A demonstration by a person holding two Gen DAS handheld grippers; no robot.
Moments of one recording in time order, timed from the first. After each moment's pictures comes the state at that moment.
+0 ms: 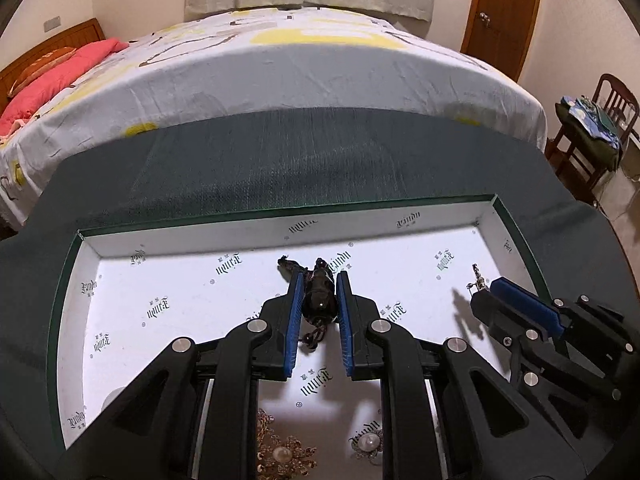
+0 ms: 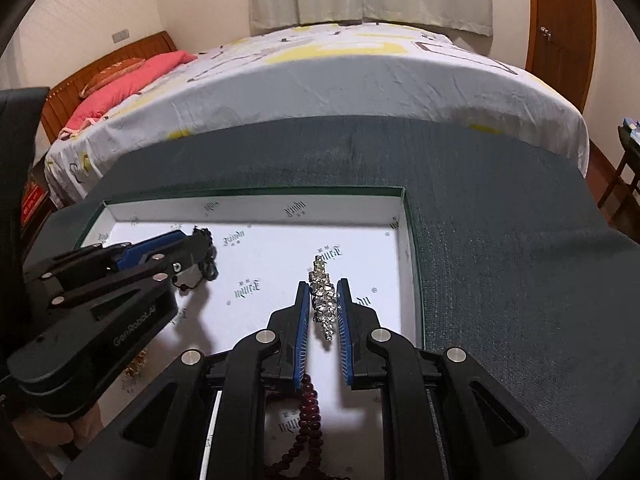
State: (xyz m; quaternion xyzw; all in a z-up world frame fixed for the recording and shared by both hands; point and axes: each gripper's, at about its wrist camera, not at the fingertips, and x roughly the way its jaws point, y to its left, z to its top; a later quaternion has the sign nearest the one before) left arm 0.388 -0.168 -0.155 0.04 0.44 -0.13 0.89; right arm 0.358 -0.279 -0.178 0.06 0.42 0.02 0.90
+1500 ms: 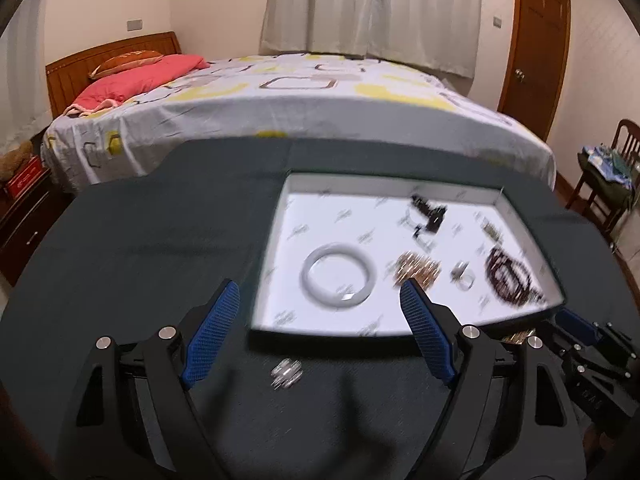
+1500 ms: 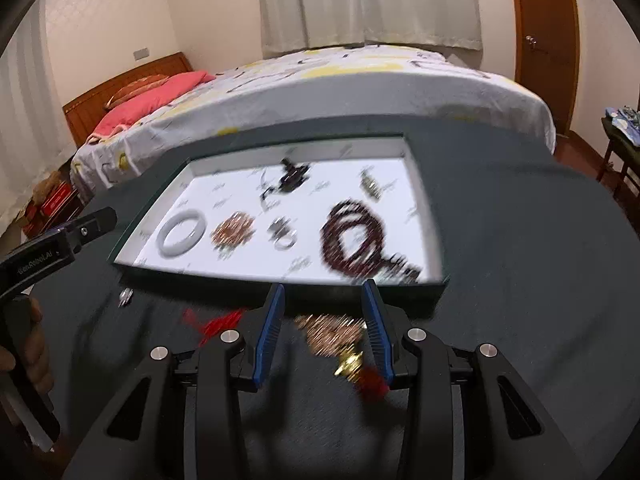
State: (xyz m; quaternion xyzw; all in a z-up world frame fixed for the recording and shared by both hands) left arm 0.223 -0.020 -0.100 0.01 0.36 -0.04 0.93; right arm 0.197 -0.227 -0.165 0.08 0.37 0.03 0.92
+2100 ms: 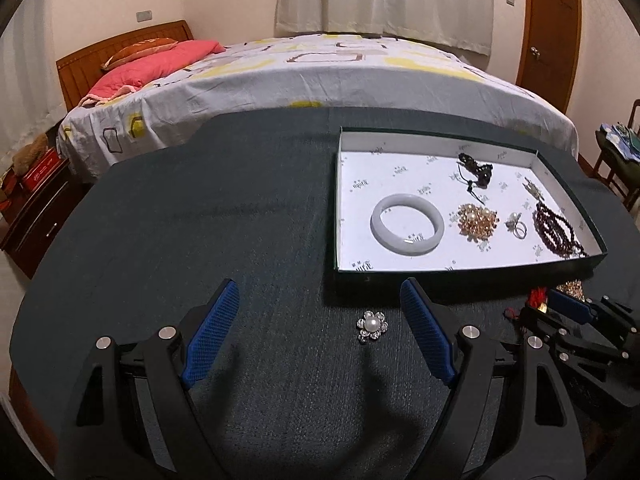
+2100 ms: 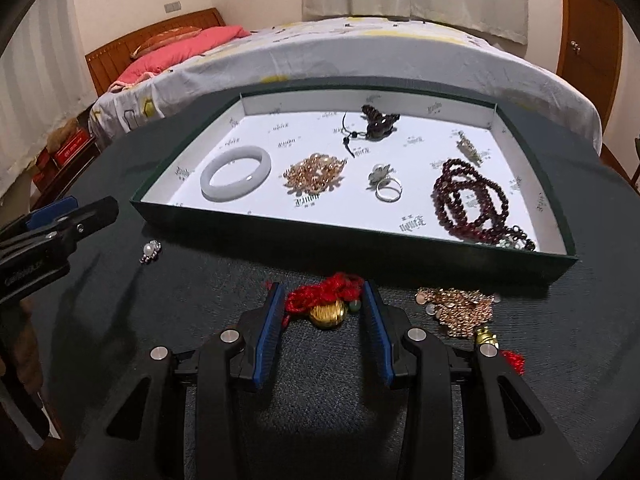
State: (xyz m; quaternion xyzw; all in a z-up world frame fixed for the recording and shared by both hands) left arm 0.212 0.026 -0.128 0.03 0.39 -0.02 0.92; right arm 0.220 -0.157 -0.196 0.03 0.42 0.07 0.90
